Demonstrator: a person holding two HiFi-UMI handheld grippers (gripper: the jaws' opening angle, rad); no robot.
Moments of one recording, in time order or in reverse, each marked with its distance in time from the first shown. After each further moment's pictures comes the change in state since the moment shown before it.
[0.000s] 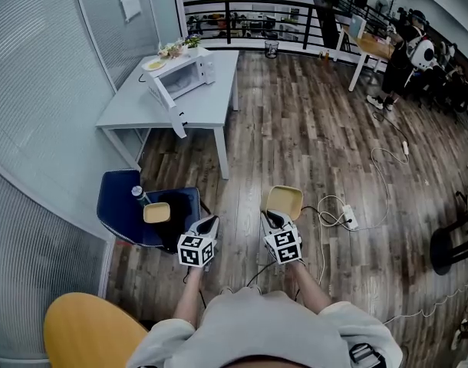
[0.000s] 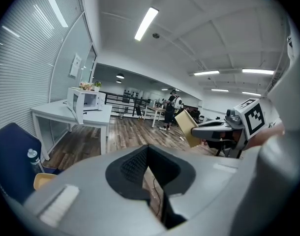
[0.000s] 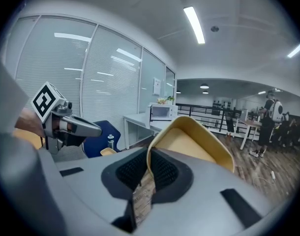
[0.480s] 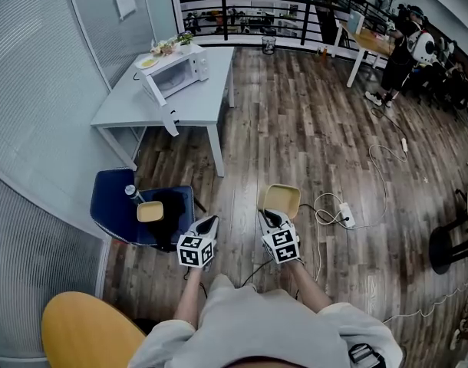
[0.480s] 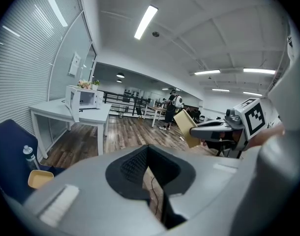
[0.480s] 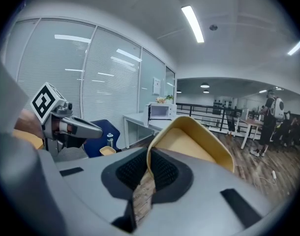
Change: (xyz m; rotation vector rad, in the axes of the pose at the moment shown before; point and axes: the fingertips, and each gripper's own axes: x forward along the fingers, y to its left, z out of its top) left arm 0.028 -0.024 -0.009 -0.009 0.007 0.004; right arm -0.004 -0.027 -0.017 0.002 0.003 0.012
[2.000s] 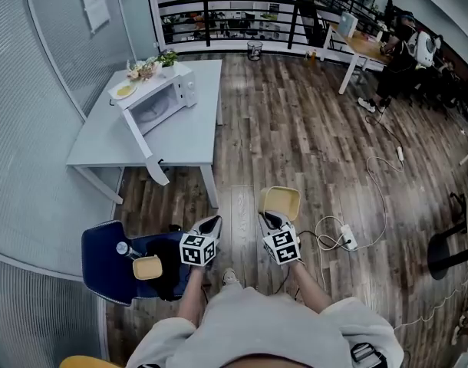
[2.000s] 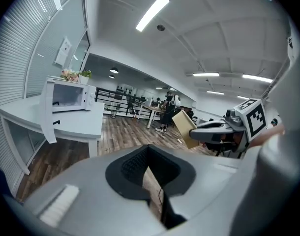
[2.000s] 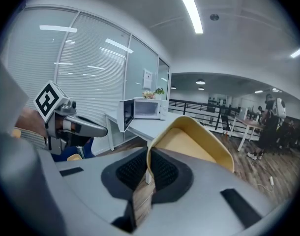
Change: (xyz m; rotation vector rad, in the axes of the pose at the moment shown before) left arm 0.215 0.157 0.110 -0.005 0.026 -0.126; right arm 0.226 -0.131 0.070 0.006 0.059 -0.075
